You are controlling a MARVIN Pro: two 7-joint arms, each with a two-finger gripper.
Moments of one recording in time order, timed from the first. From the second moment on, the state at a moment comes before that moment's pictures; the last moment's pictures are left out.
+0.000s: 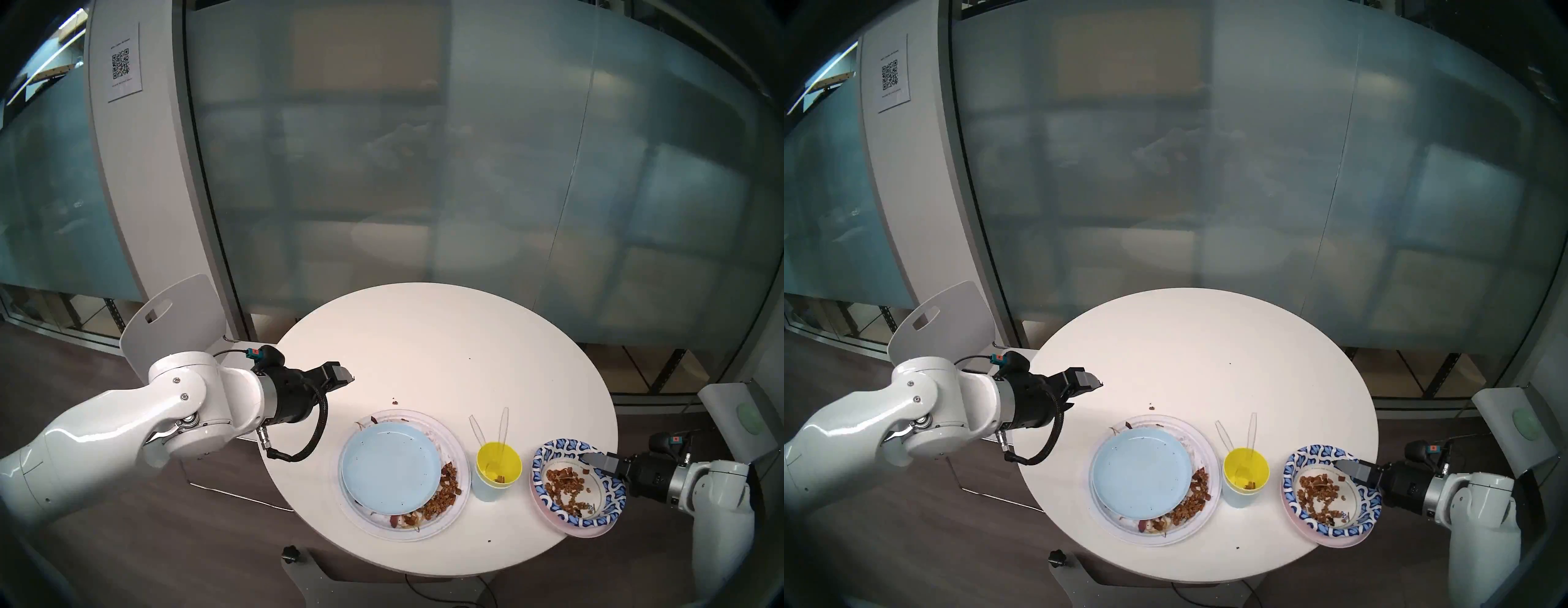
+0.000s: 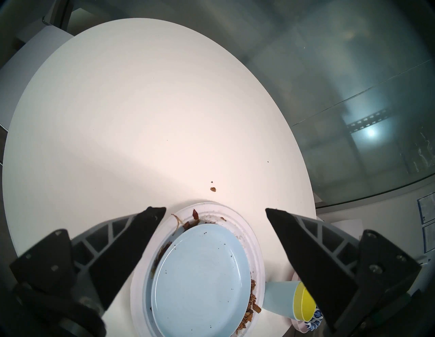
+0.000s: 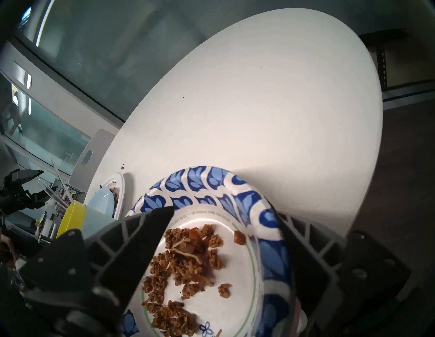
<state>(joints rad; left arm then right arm) 1.42 -0.46 -1.02 -2.17 -2.08 0.21 0.61 -2.05 -1.12 2.19 -1.70 0.62 0.83 0.83</state>
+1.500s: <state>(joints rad) 1.41 -0.46 -1.01 -2.17 -2.08 0.20 0.61 -2.14 -1.11 2.35 -1.84 0.59 0.90 0.86</state>
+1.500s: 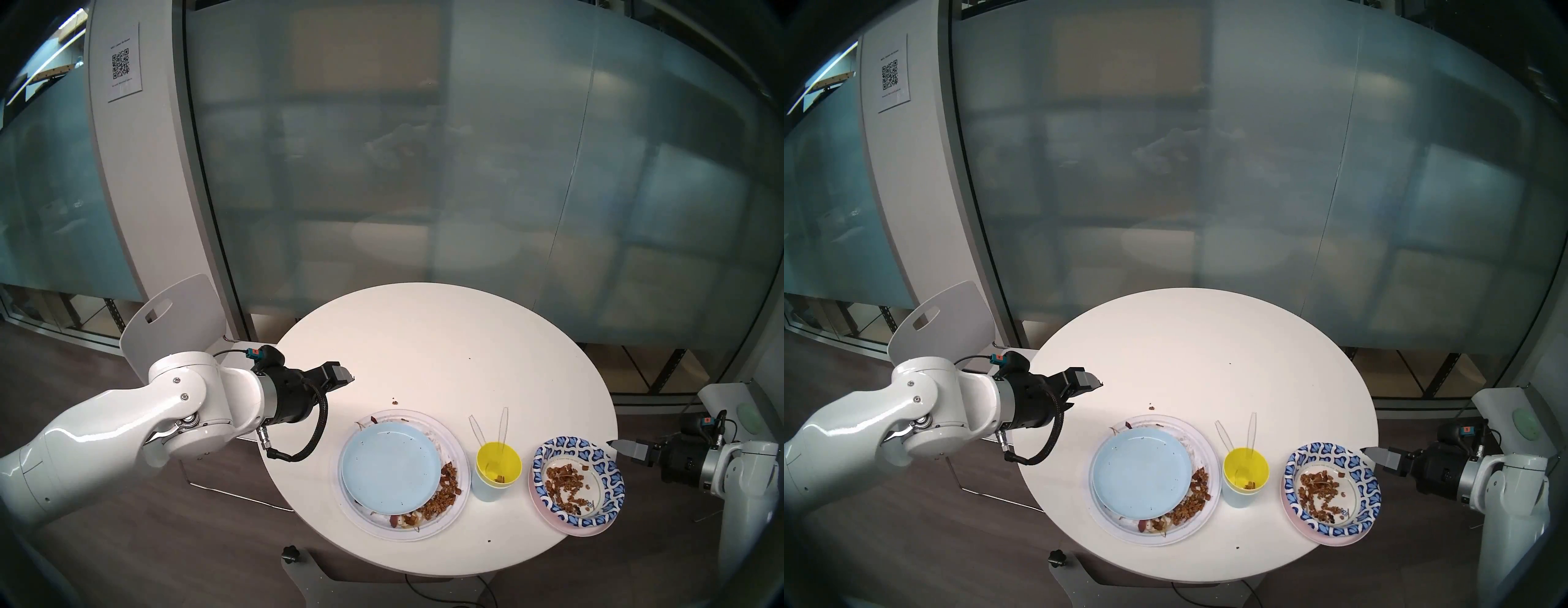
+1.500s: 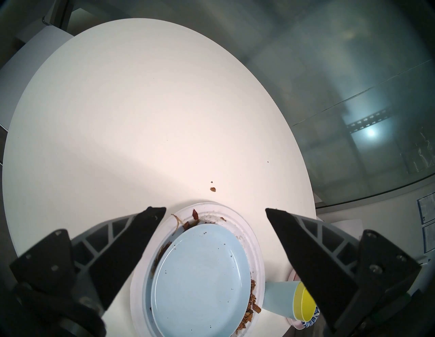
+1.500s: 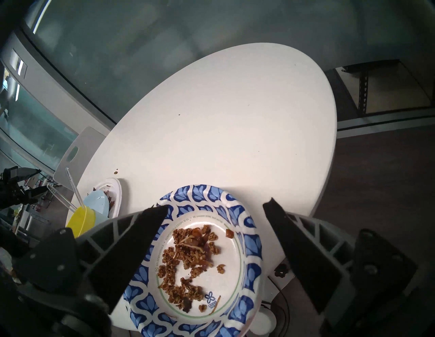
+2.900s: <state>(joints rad) 1.41 -0.45 -1.01 -2.17 -2.08 0.20 0.61 -2.43 -1.42 2.48 -2.03 0.58 0.81 0.92</state>
